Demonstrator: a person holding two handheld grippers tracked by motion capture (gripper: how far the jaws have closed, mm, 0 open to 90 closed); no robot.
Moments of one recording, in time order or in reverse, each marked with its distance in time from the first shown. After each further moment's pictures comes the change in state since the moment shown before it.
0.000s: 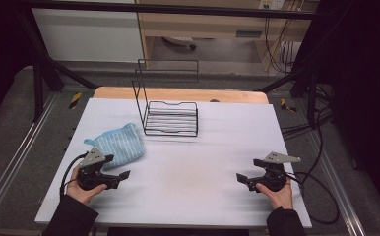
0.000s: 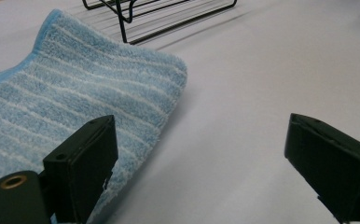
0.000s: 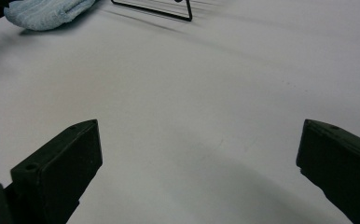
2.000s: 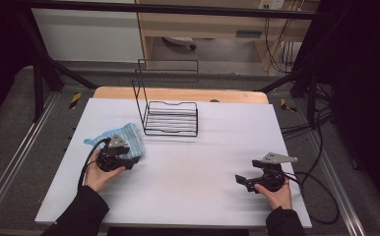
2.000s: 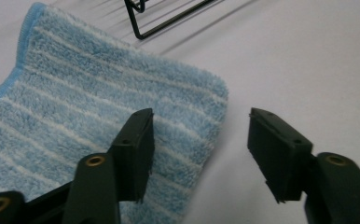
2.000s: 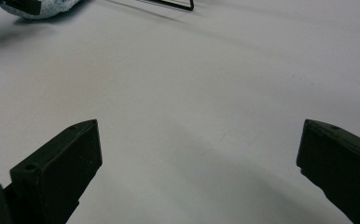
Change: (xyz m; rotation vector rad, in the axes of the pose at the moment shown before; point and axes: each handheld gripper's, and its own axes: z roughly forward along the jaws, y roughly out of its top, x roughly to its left) left arm 0.011 0.032 0.061 0.193 0.097 0.047; right arm 0.001 -0.001 0.005 0.032 -0.003 -0.011
